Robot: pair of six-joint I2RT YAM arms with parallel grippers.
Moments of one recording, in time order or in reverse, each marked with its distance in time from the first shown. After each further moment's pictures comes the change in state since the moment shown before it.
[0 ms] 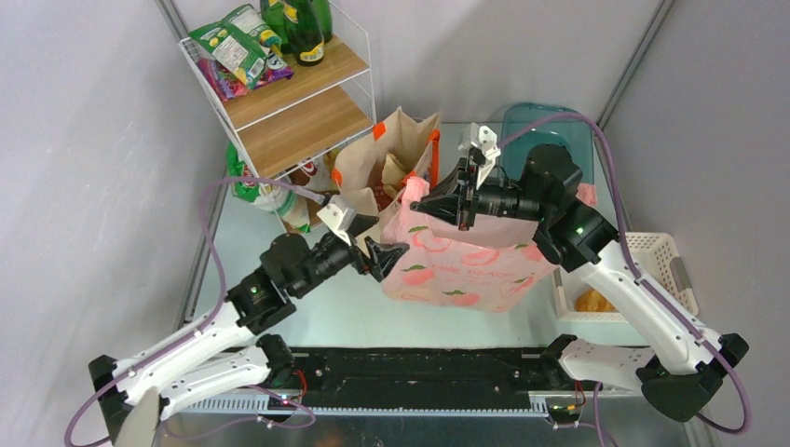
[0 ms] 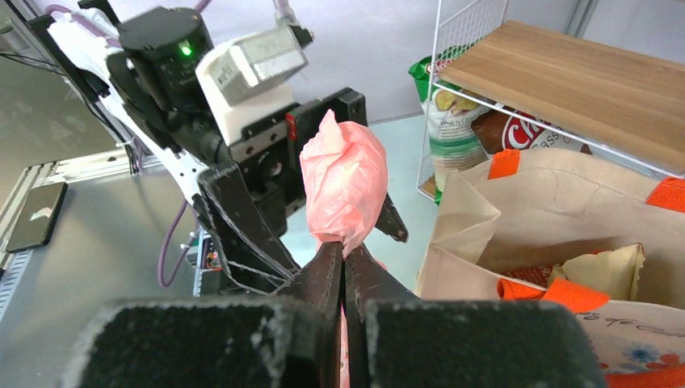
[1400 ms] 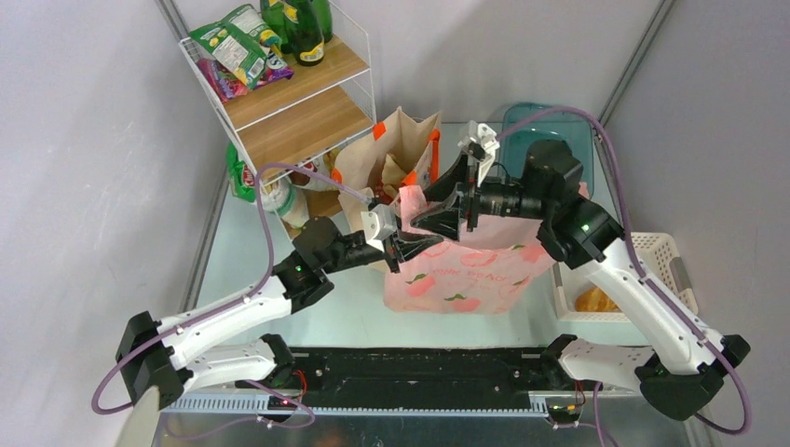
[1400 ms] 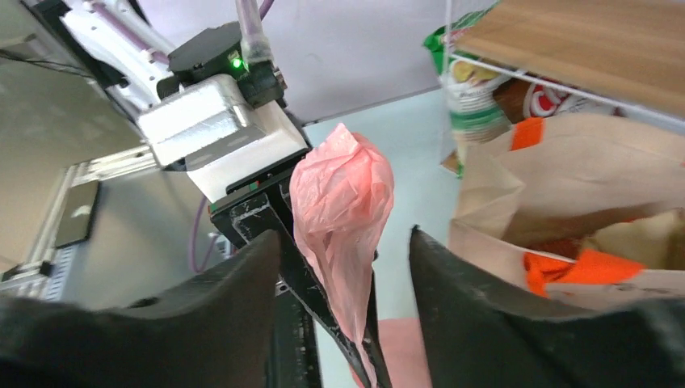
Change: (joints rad) left arm 0.003 0.315 0.014 0.500 0.504 0.184; right arm -0.016 0.016 0.051 -0.108 -0.051 0.048
